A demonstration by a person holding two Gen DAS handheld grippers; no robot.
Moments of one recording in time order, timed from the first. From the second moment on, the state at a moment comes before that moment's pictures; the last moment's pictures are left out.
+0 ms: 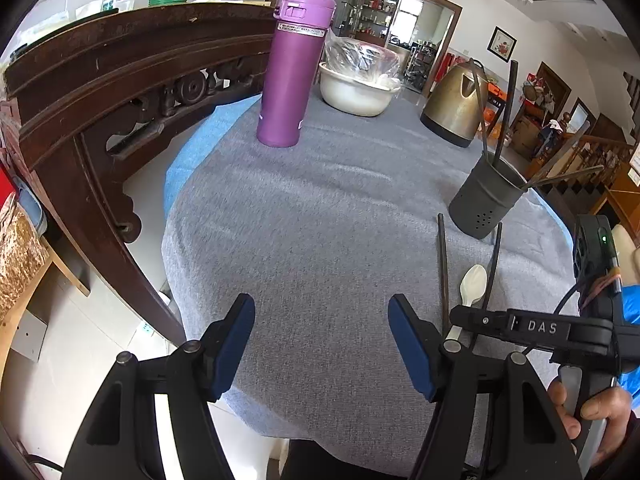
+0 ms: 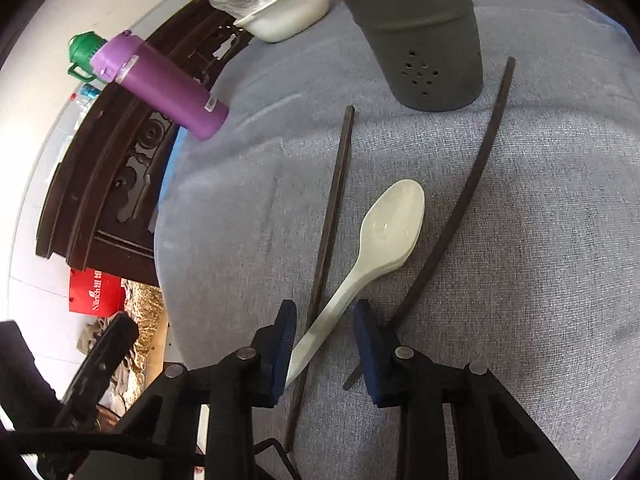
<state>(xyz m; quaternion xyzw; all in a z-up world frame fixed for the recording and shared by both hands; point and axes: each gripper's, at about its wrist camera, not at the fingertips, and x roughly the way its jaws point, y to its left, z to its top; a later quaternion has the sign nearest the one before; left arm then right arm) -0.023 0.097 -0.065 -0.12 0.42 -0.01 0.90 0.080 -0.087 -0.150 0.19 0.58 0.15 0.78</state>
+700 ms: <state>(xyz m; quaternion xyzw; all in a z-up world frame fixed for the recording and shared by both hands) -0.019 0.077 -0.059 -0.10 0.42 -0.02 0.90 0.040 -0.159 -0.057 0.18 0.40 0.14 0.89</state>
